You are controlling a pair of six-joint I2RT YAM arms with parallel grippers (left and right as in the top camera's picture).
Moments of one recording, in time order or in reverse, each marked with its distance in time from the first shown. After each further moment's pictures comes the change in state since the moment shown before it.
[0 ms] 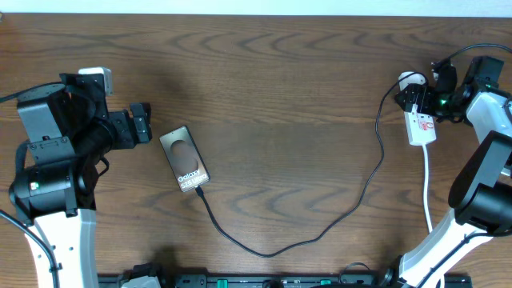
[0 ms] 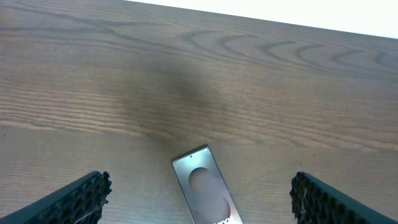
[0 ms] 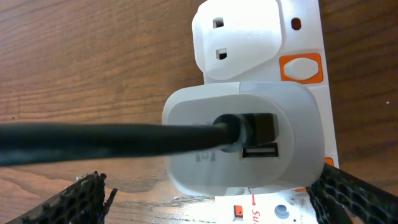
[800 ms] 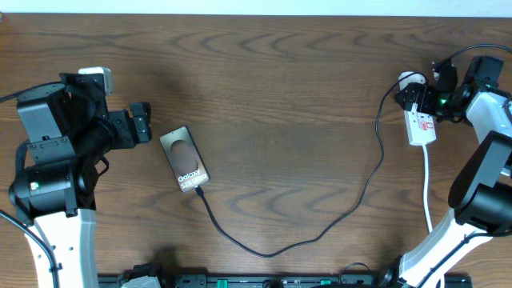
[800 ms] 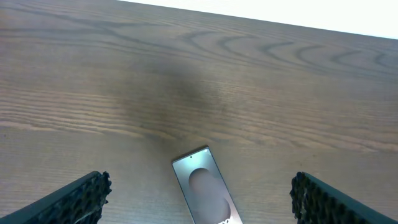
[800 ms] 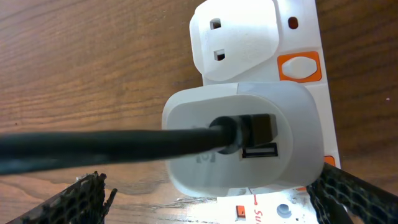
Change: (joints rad) left arm 0.000 0.000 0.000 0.003 0.000 0.000; right arm 0.005 0.000 0.000 0.001 0.006 0.035
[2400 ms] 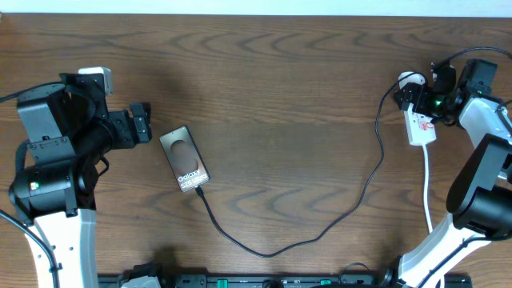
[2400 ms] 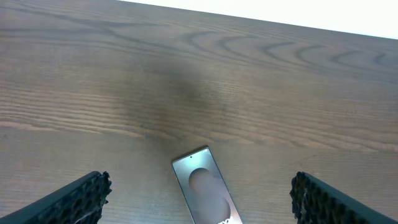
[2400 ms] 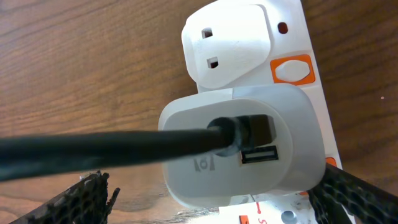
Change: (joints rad) left arm 0.000 0.000 0.000 0.000 0.000 0.000; right arm 0.023 -0.036 -0.097 0.136 0.037 0.087
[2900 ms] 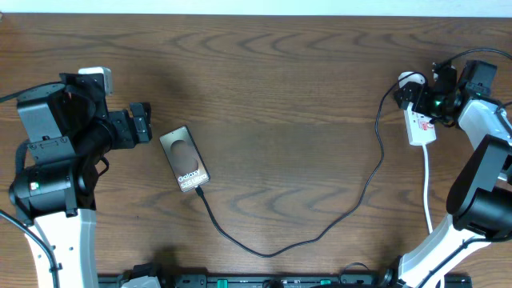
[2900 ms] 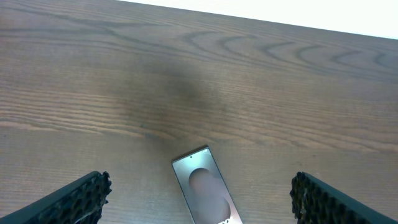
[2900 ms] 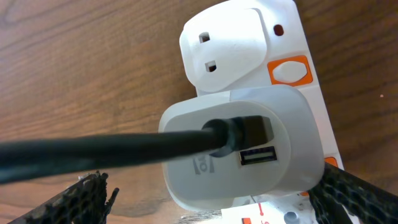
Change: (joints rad) left arm 0.000 0.000 0.000 0.000 0.000 0.000; right arm 0.000 -0.009 -0.019 0.029 0.001 0.048
